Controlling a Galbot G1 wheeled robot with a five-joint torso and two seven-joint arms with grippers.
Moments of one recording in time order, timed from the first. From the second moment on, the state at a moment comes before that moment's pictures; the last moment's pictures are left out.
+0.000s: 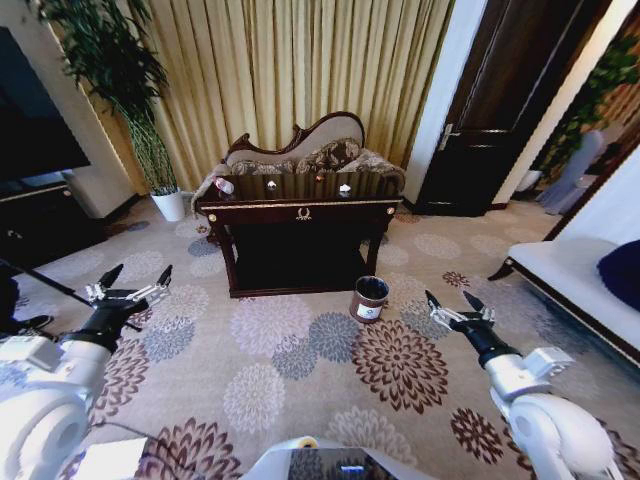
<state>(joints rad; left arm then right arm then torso) 1.78 -1.02 -1.15 -2.43 -0.77 0.24 -0.05 -1.73 1.24 1.00 2.31 0.61 -0.26 -0.14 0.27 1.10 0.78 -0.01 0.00</state>
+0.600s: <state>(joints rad) 1.79 -1.03 -1.16 -2.44 -0.77 0.24 -0.05 -1.74 1.24 1.00 2.31 0.61 -0.26 -0.15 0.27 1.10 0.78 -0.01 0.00</state>
